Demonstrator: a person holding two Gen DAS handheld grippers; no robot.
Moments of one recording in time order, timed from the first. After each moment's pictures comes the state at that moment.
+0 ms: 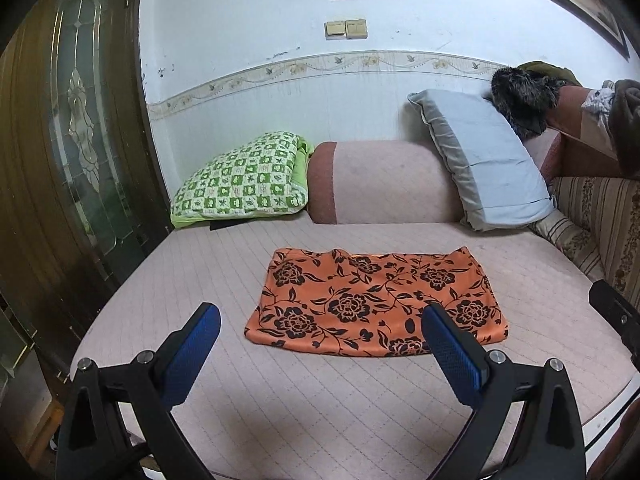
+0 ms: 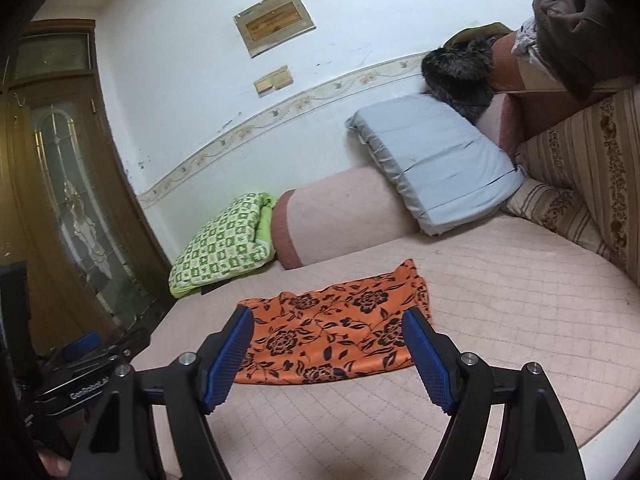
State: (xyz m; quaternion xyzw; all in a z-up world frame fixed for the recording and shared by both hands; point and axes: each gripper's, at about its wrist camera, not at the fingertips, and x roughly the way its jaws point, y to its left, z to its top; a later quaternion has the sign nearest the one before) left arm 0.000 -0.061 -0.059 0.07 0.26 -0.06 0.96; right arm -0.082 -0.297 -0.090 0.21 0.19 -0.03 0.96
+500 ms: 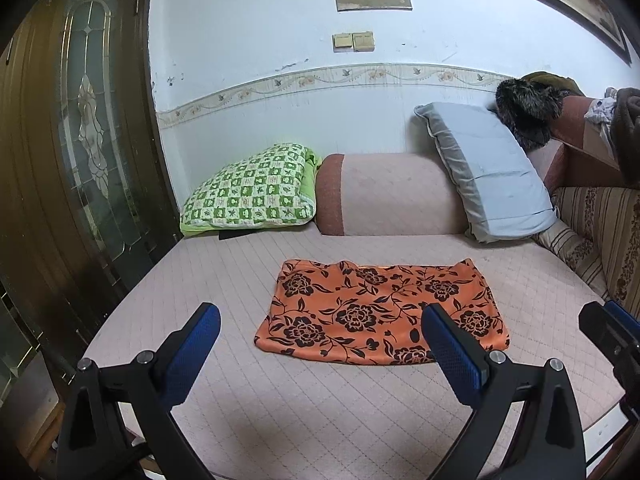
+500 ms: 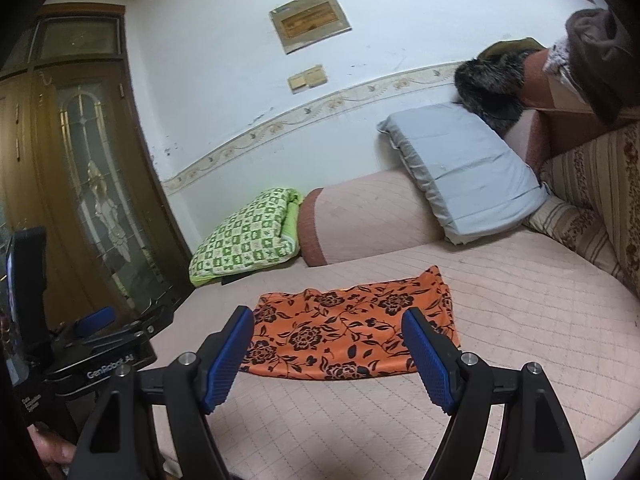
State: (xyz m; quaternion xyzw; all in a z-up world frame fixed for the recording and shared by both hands) left arm -0.011 -0.052 -0.045 0.07 0.24 -0.05 0.97; right arm -0.088 -0.267 -0.074 0.18 0.18 0.01 0.97
